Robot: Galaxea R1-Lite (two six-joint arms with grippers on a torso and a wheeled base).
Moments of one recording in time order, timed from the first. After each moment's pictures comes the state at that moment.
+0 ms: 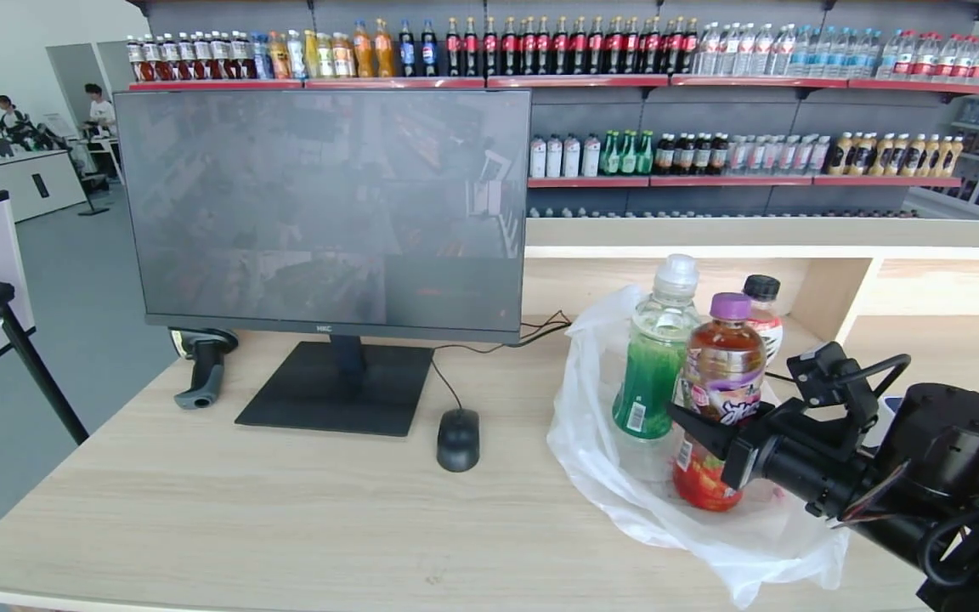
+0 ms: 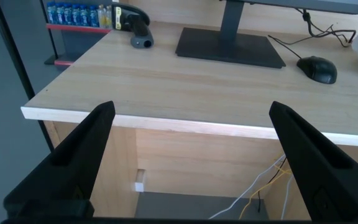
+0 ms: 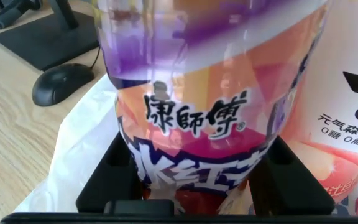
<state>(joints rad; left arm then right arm) 0.00 0.00 0.00 0.00 0.00 0.00 0.27 1.90 -0.25 -1.58 0.29 0.00</state>
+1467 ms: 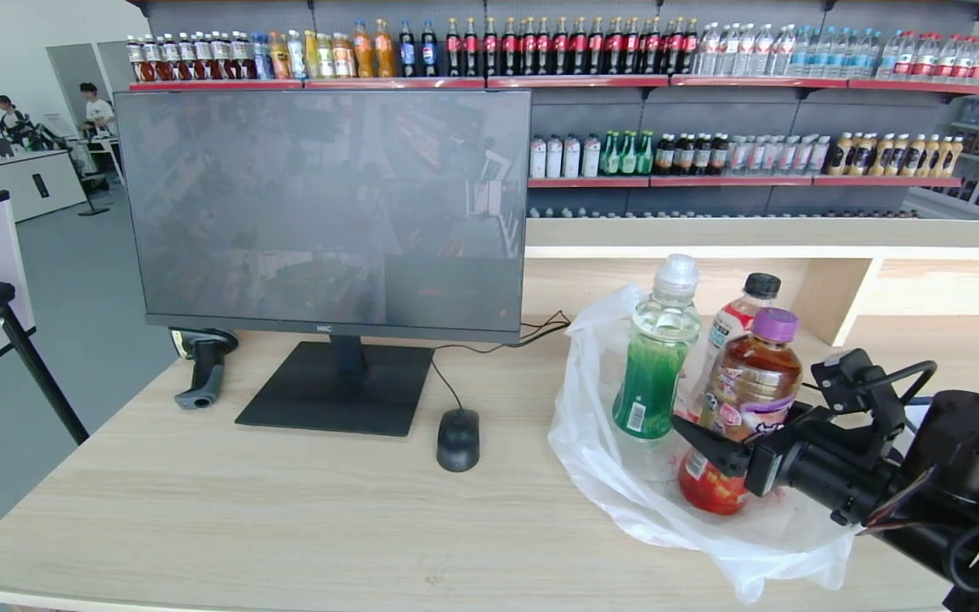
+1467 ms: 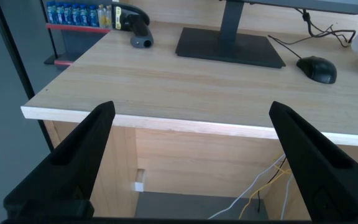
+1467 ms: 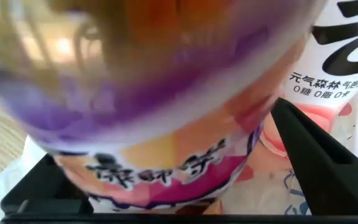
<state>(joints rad) 0.00 0.00 0.00 0.00 0.00 0.00 0.21 1.87 -0.20 -1.57 0.29 -0.01</state>
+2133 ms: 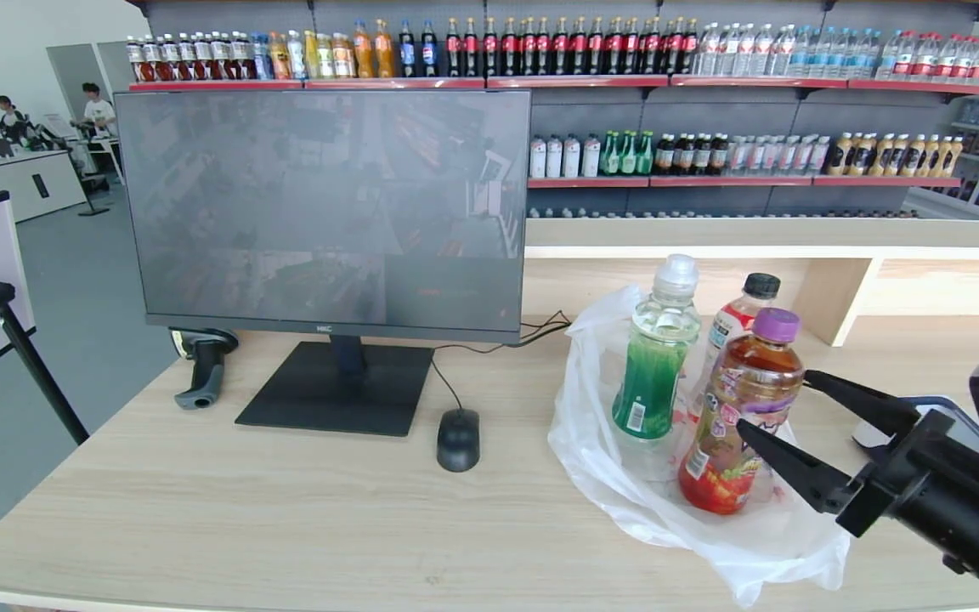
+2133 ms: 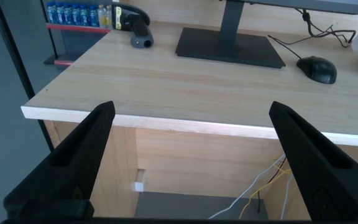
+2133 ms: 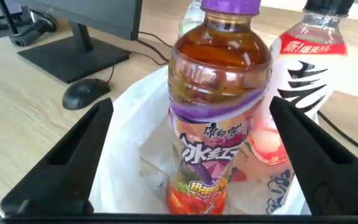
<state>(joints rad) 0.00 0.00 0.00 0.00 0.00 0.00 0.25 1.51 -0.03 -1.57 0.29 -0.05</state>
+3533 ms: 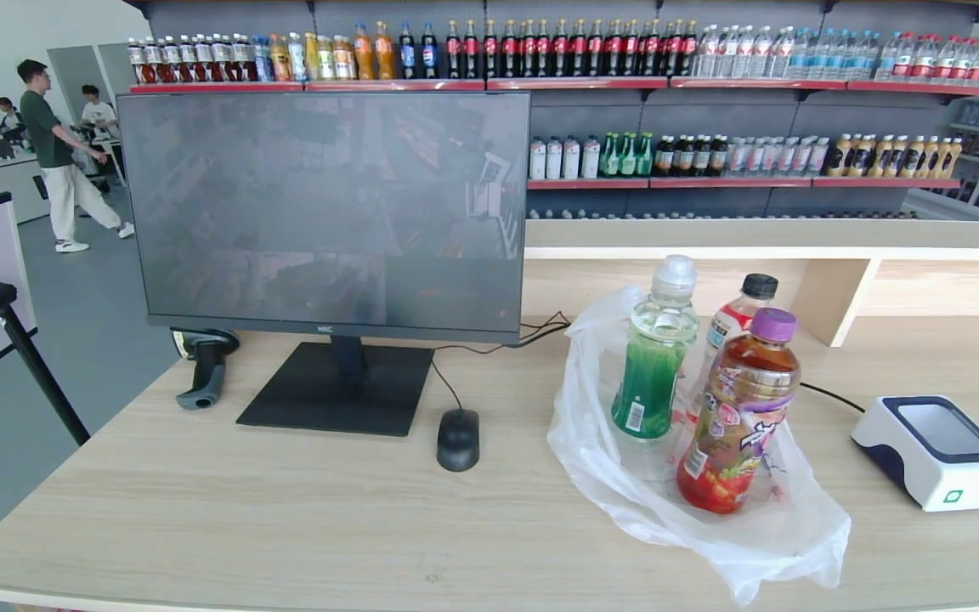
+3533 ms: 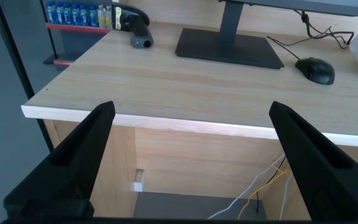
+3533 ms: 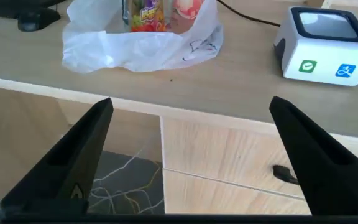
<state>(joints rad) 0.00 0.00 0.00 0.00 0.00 -0.01 0.16 0.09 0.00 0.01 -0.03 -0.04</state>
